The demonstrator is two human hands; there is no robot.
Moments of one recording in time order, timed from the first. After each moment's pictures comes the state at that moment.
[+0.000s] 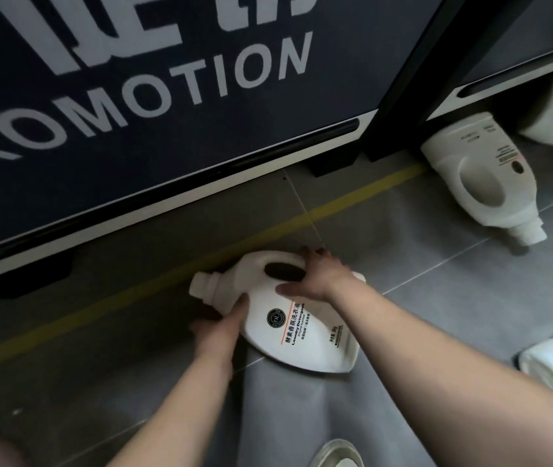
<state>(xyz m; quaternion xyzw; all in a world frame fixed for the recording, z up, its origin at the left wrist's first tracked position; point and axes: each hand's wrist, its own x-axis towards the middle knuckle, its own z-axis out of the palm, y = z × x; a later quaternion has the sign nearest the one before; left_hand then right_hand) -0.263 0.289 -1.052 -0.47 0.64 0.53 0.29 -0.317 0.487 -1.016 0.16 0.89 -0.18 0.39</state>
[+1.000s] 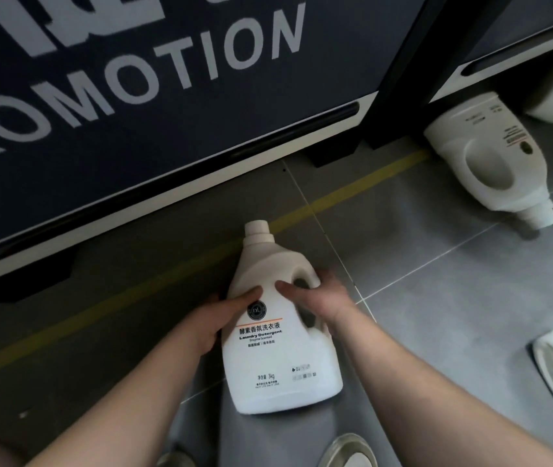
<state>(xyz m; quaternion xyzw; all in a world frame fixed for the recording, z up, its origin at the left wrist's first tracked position) -0.300 0.271 -1.069 -0.33 0.62 0.54 0.46 -0.261 0.470 -1.032 0.42 0.69 -0.53 0.26</state>
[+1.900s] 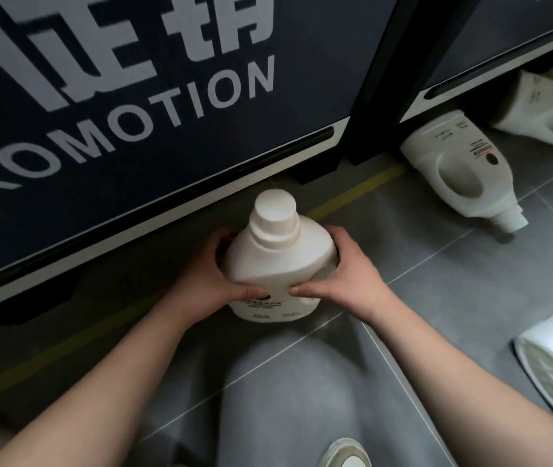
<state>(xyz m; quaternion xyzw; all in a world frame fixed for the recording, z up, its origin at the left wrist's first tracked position) -0.342 0.286 -0.964 0.04 0.83 0.46 0.31 -0.266 0.520 -0.962 0.20 0.84 -0.49 0.11</state>
